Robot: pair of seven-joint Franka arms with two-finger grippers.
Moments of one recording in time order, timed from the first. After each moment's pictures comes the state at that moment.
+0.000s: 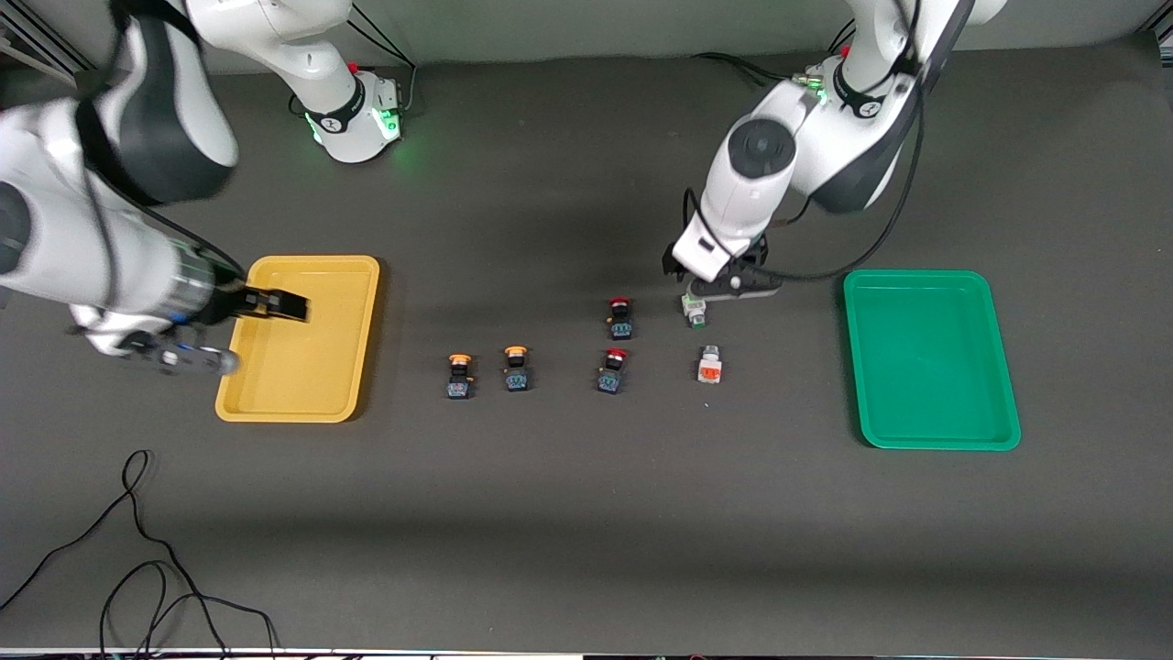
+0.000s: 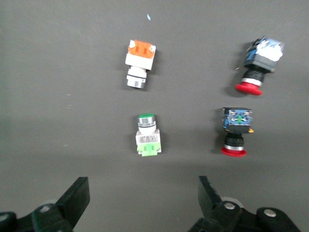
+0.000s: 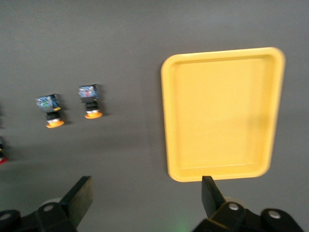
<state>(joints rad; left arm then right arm) -0.32 0.20 -0.34 -2.14 -0.01 2.29 -0.75 0.25 0.20 -0.08 -1.66 0.08 1.66 0.29</state>
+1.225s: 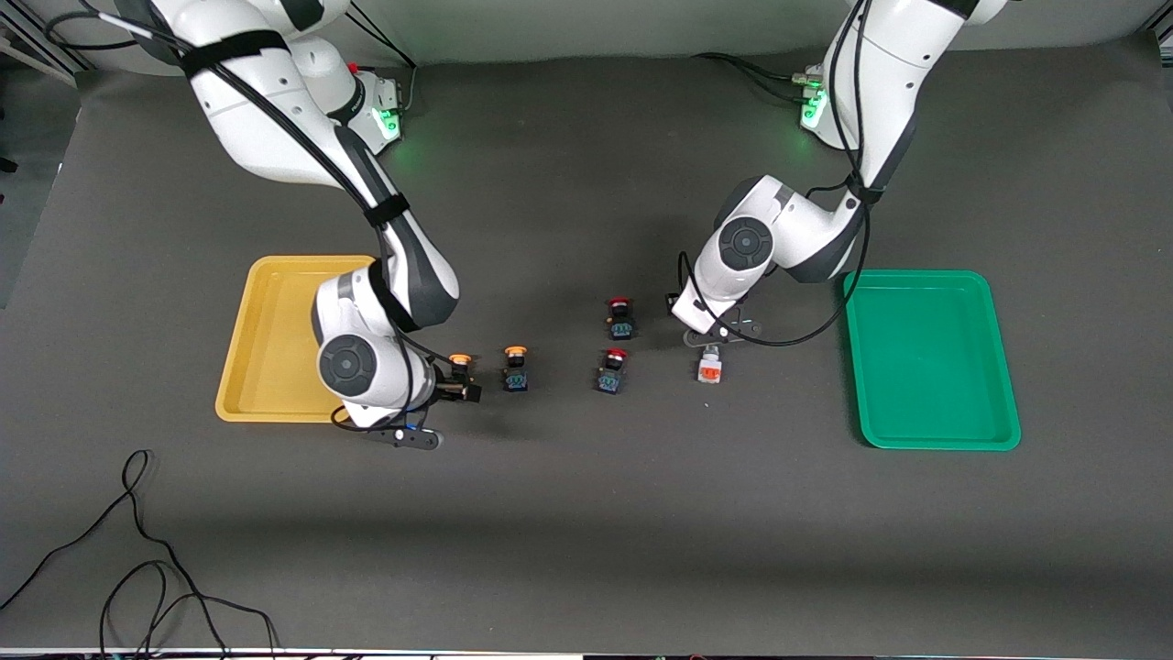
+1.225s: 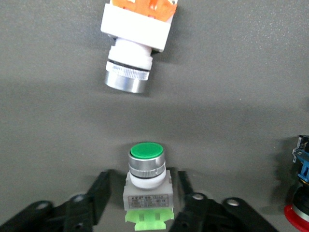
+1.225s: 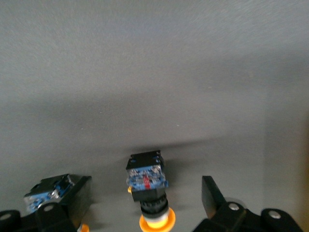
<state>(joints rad) -0.32 0.48 -0.31 -2.15 0.03 2.53 -0.78 0.45 0.67 -0.08 -1.66 0.16 2.19 0.47</state>
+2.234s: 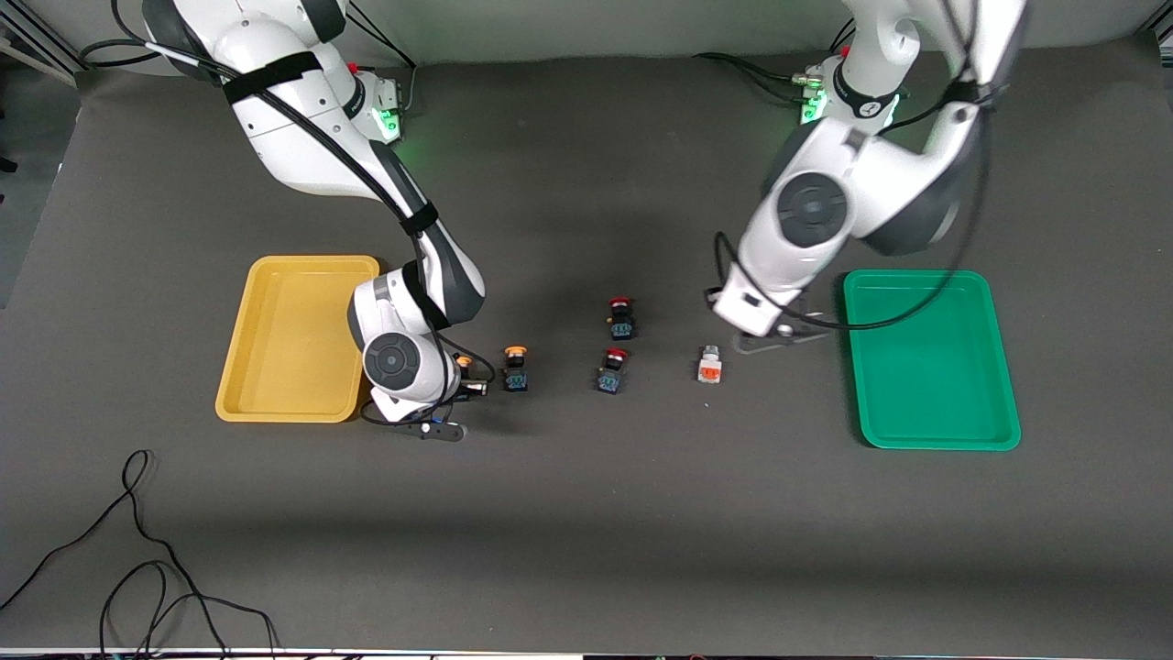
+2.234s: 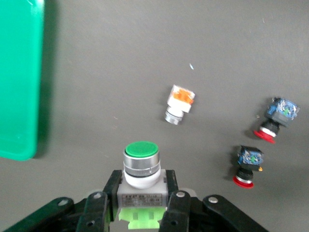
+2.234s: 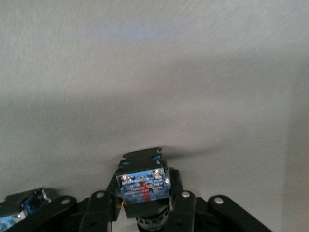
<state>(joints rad) -0.18 0.23 -0.31 -1.84 0.02 1.94 -0.72 0.51 0.71 -0.12 -1.68 0.12 2.23 0.51</state>
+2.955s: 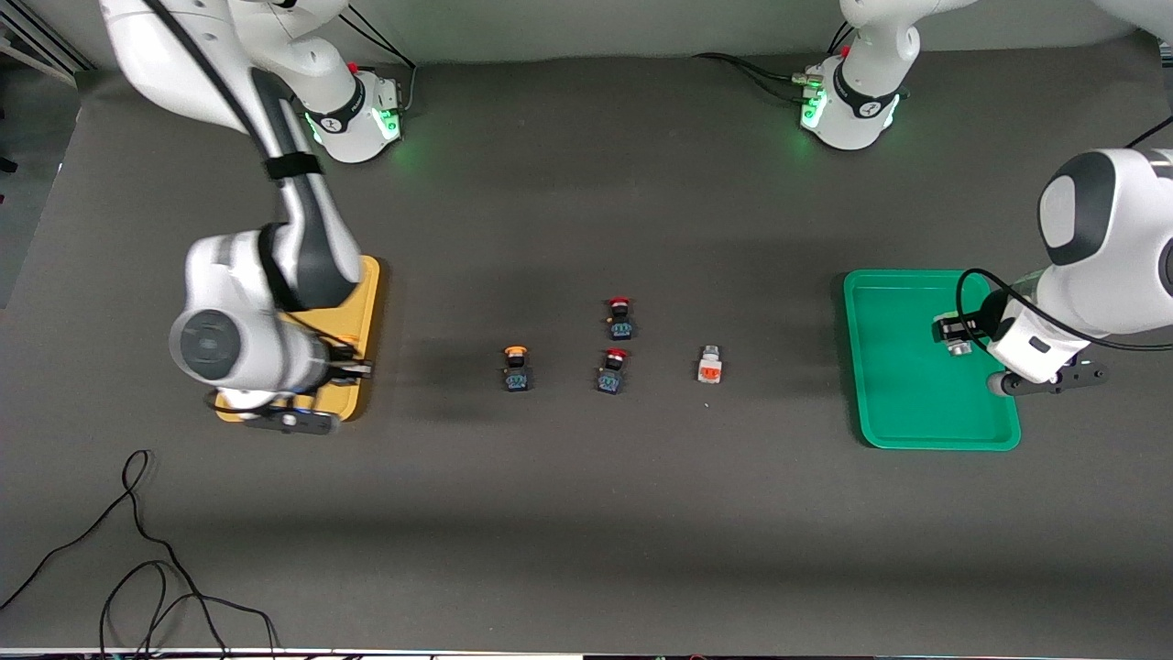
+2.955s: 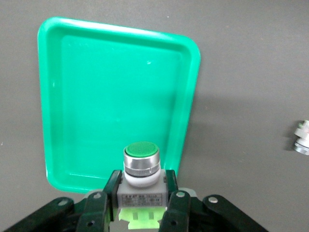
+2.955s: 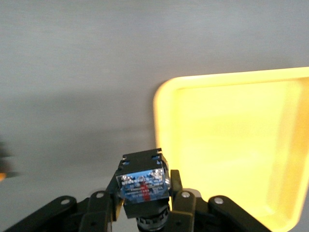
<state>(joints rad) 0.29 0.21 -0.29 -1.92 0.04 1.96 -0.13 0.50 0.40 -0.38 -1.83 0.11 2.00 0.18</state>
